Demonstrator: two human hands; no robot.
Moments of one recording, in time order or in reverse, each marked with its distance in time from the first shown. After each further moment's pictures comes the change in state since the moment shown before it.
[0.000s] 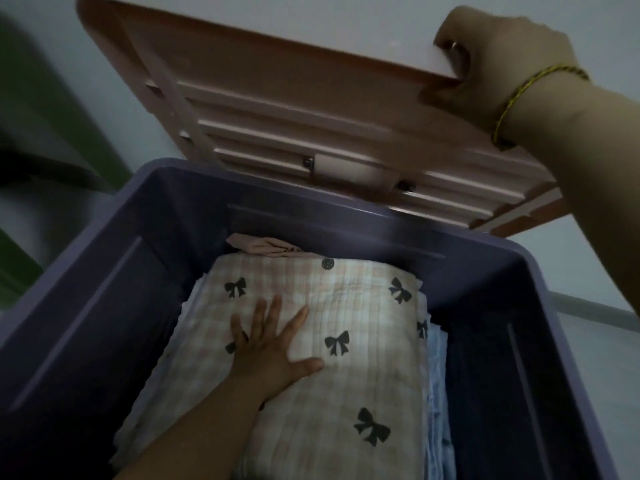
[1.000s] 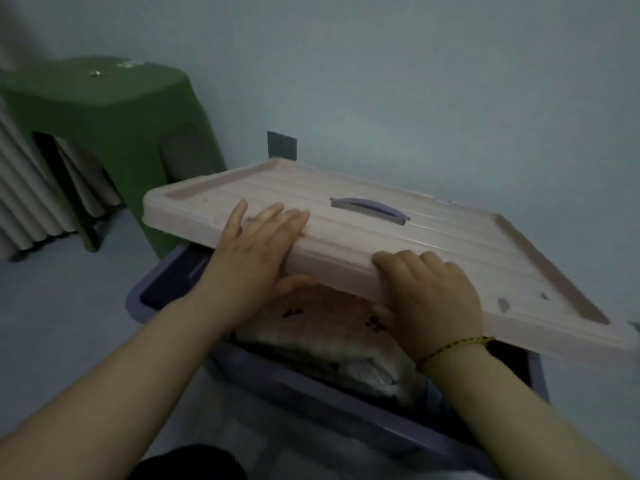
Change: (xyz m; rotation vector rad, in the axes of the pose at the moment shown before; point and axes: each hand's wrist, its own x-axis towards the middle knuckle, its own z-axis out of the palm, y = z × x) left_hand -0.222 0.033 -0.093 0.510 0.968 0.319; right_hand -0.263 -0.067 -0.020 0.180 0.242 -0.315
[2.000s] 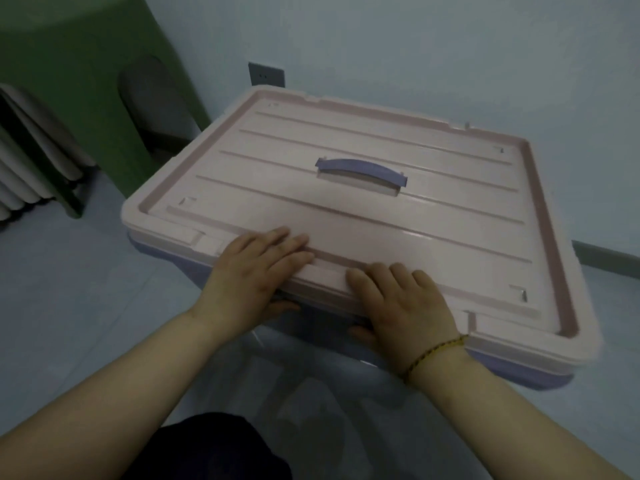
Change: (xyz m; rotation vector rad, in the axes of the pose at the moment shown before) left_hand -0.048 -0.002 0.075 -0.078 -0.067 0.215; right_hand -0.050 -0.021 0.067 -0.004 -0.135 -0.094
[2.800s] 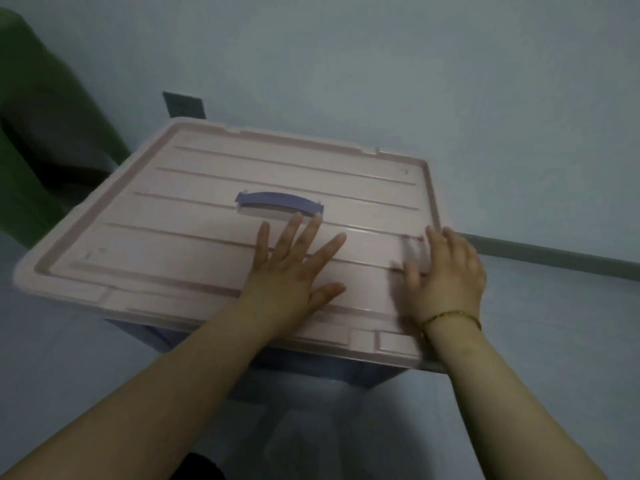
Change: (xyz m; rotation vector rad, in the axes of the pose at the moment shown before) left_hand 0.106 0.082 -0.005 -0.135 -0.322 -0.173; right_hand -0.023 0.092 -0.030 0.173 -0.101 0.993
